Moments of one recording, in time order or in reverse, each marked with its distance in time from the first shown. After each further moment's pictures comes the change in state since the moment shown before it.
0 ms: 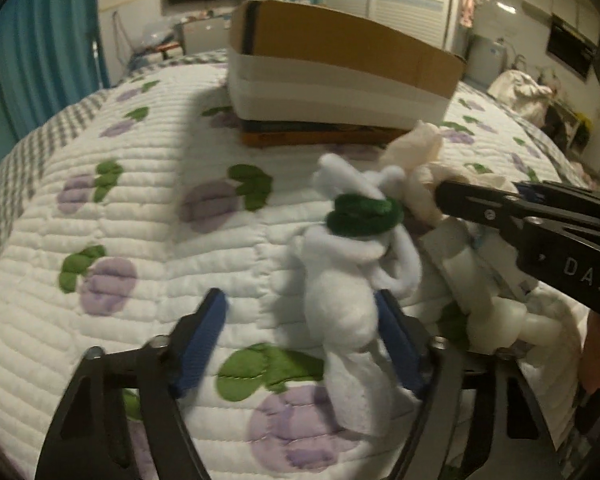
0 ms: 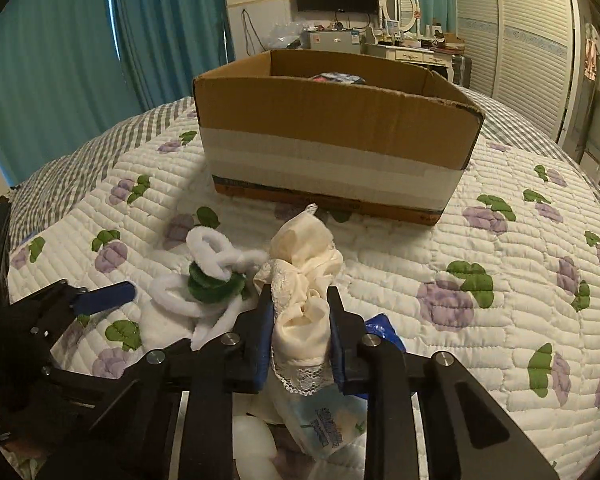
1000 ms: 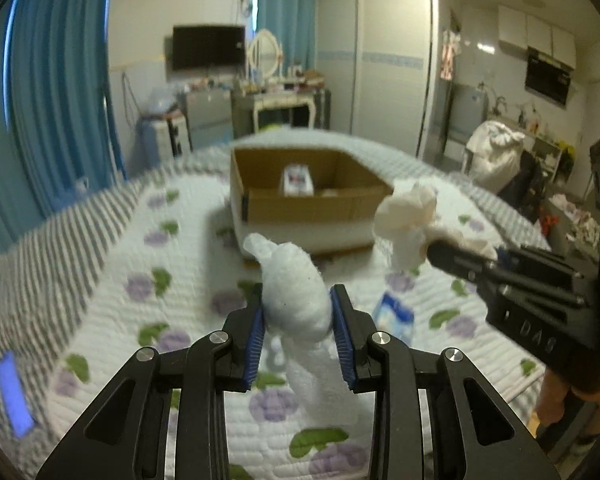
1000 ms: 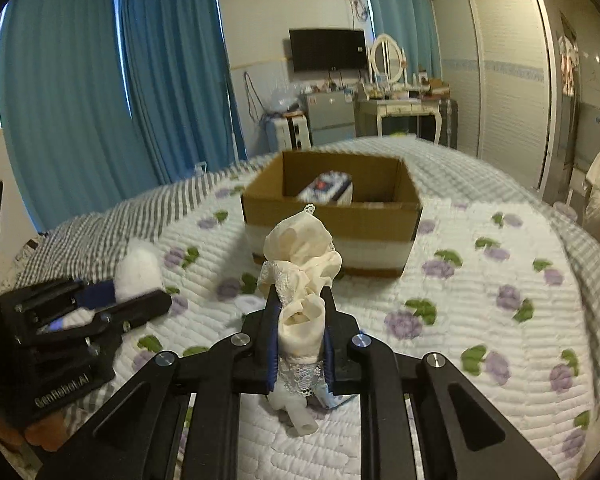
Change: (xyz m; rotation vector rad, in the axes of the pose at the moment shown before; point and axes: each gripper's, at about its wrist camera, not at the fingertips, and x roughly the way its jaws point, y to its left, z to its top) left arm -0.147 -0.028 0.048 0.022 -0.237 0.012; right arm -0.143 0.012 0.012 0.029 -0.244 0.004
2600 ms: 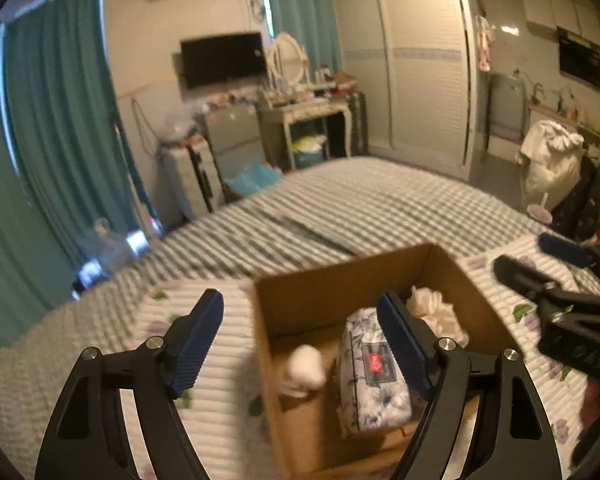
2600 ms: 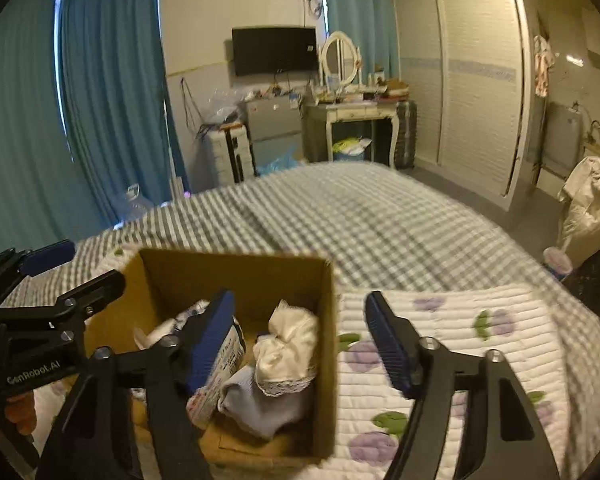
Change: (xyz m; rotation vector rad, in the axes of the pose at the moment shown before) left arm 0.157 0.027 0.165 0.063 -0.023 0.174; right arm 0.160 -0.117 0.156 0.062 0.003 -0.175
